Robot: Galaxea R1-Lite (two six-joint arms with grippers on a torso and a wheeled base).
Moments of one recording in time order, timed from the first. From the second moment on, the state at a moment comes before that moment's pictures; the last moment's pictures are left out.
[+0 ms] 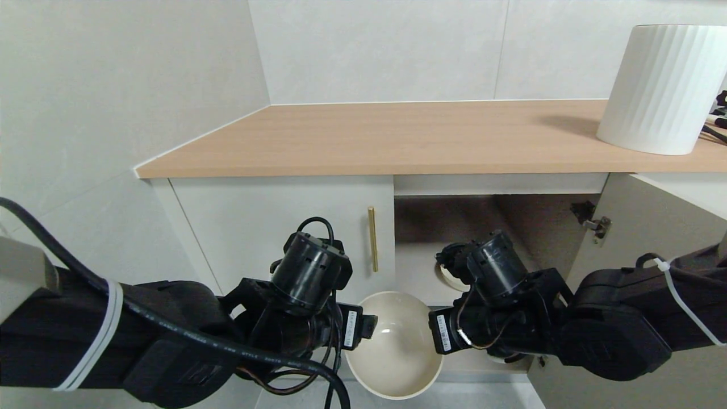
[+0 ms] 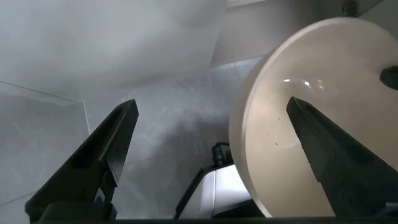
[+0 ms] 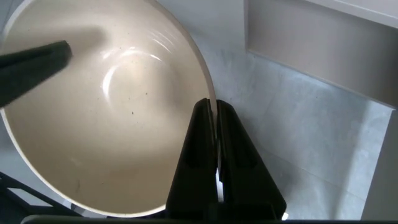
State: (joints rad) left arm -0.72 1.83 -0.87 -0.16 0.30 -0.39; right arm 0.77 1.92 -0.99 -0.18 -0.08 0.40
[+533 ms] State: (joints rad) left arm -0.72 1.83 -0.87 -0.16 0.29 -0.39; right arm 0.71 1.96 -0.95 -0.31 -0.24 0.42
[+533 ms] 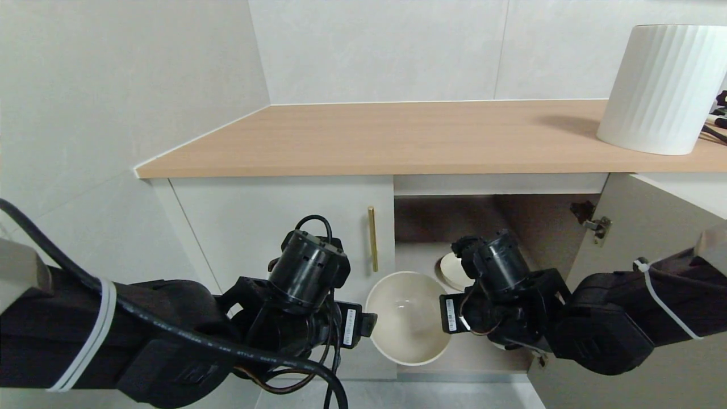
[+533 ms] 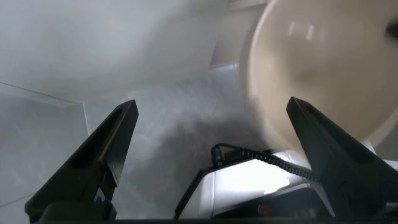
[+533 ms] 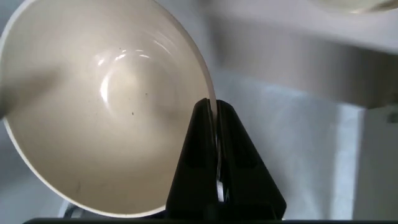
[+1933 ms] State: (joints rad) left arm -0.71 1.81 -0.88 -0.16 0.30 -0.39; right arm 0.27 2.41 -1.27 -0.61 -0.30 0.50
